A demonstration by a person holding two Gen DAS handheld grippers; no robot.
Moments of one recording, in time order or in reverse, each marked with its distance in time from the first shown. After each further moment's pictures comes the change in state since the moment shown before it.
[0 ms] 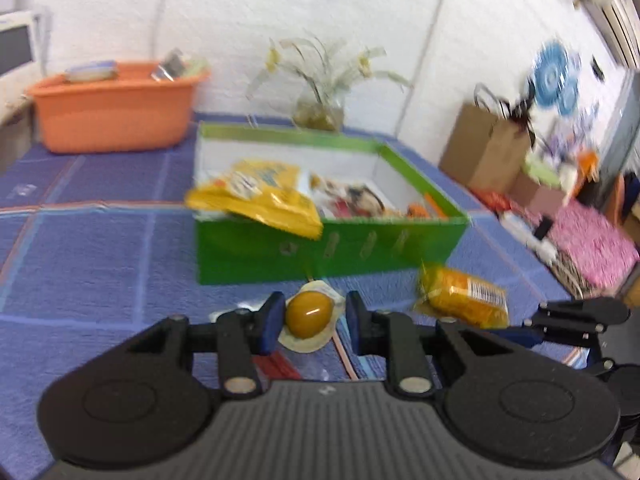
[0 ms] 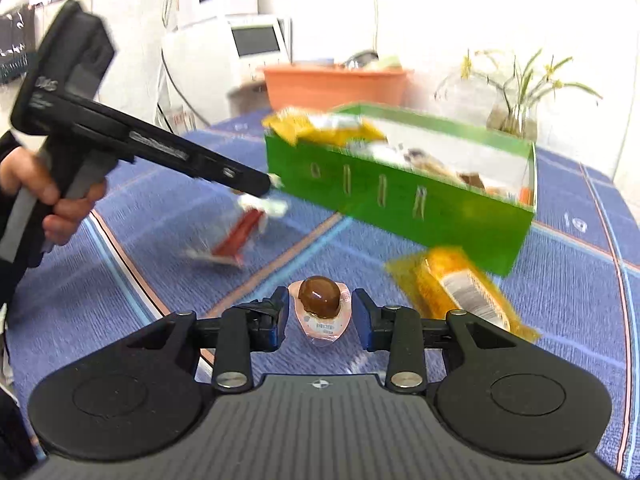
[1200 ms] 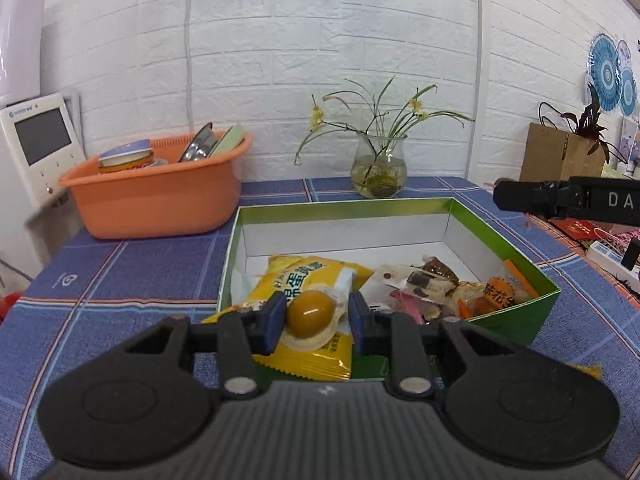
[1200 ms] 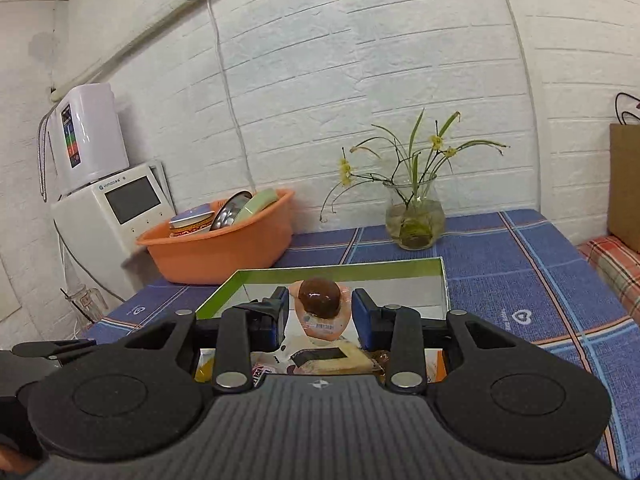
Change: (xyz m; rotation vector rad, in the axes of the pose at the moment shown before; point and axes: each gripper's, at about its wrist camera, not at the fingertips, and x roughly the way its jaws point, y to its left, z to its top) left arm 0.075 -0.027 0.047 0.124 -0.114 0.259; right arm 0.034 -0.074 0.097 0.323 -0.308 -0.239
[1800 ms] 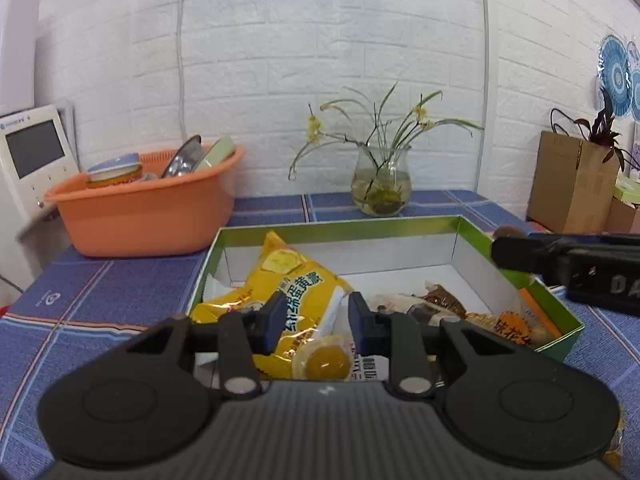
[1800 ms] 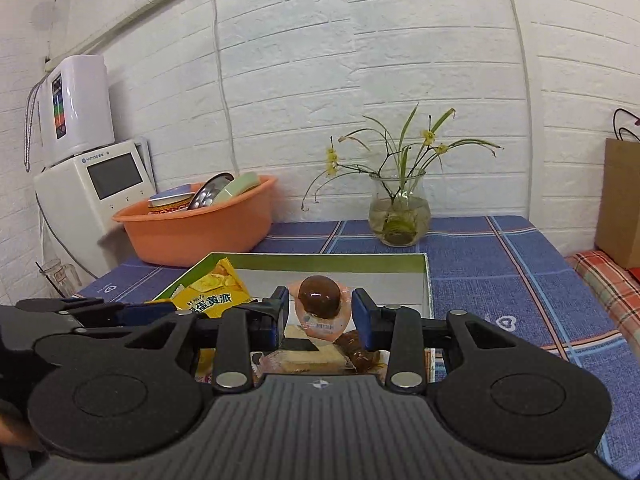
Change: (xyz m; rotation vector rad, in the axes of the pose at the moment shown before) left arm 0.026 -0.023 0.009 -0.003 -0.072 0.032; right arm 0.019 -0.003 -0.011 -0.066 0.034 -0.047
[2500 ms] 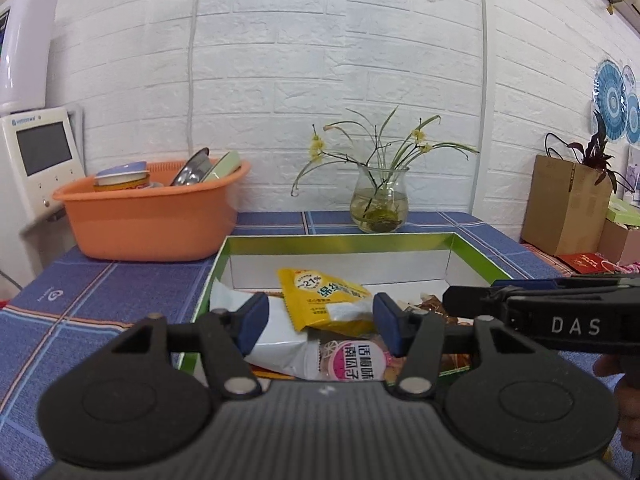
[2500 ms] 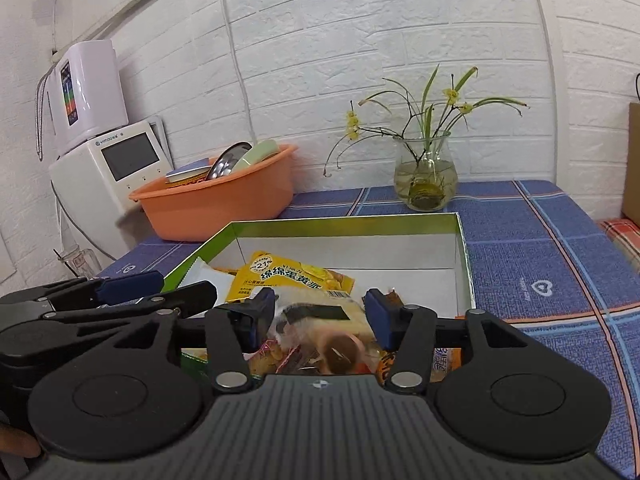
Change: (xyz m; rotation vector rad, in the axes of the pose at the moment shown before) left arm -0.014 0.006 -0.008 -0.020 -0.052 -0.015; right arm 0.016 -0.001 -0.011 0.041 0.076 0.071
